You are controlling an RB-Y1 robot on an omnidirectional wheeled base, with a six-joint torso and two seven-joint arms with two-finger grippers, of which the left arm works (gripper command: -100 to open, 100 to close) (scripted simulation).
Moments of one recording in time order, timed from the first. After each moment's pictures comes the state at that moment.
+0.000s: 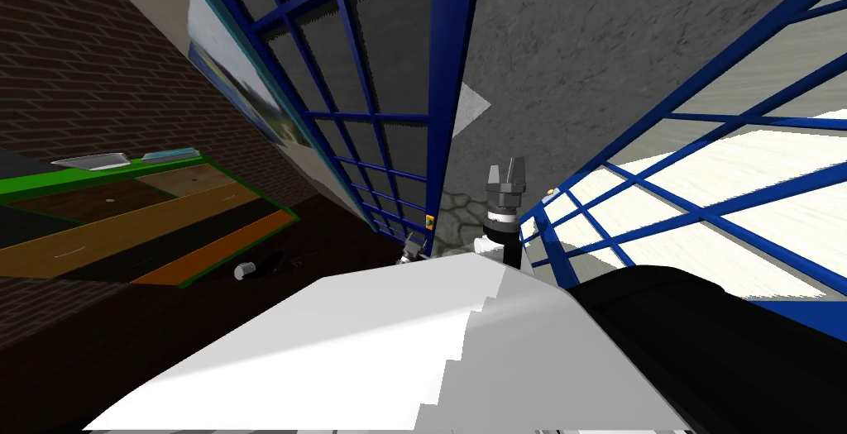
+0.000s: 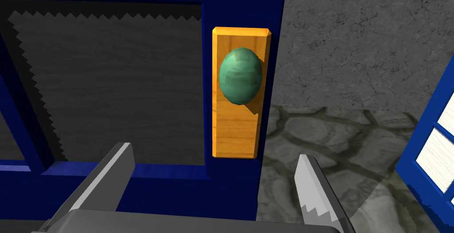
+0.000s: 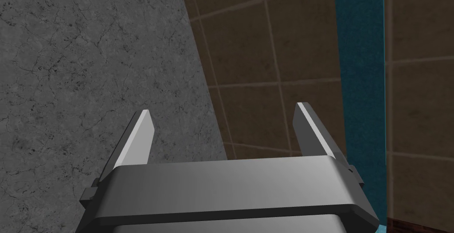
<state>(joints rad) 0.03 0.04 -0.68 -0.82 0.12 -0.79 1.47</state>
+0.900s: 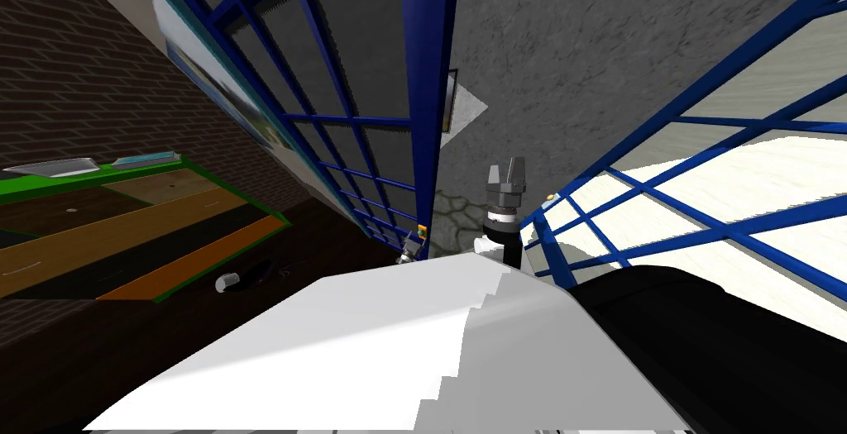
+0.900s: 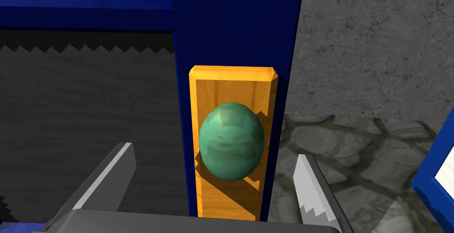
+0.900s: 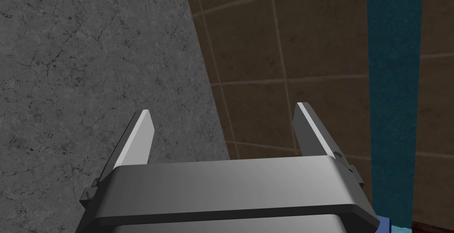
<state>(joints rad) 0.03 0.03 -0.66 -0.83 0.13 -0.77 1.45</state>
